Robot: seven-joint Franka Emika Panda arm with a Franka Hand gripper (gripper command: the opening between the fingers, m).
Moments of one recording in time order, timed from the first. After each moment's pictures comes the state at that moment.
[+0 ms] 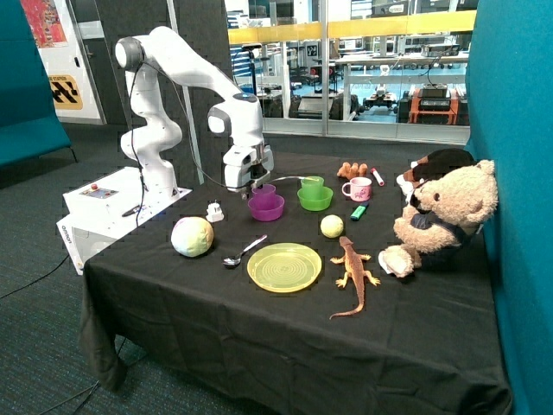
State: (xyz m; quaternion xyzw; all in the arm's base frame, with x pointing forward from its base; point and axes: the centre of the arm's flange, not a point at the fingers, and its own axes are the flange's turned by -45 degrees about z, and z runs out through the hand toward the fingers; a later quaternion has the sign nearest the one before) arm 0.524 -0.129 0.361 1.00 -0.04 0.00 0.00
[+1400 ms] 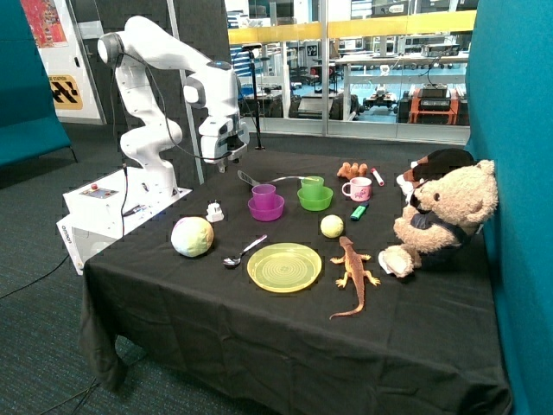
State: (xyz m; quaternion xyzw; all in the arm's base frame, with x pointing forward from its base) arm 0.456 -0.140 0.439 1.00 0.01 0.00 0.00
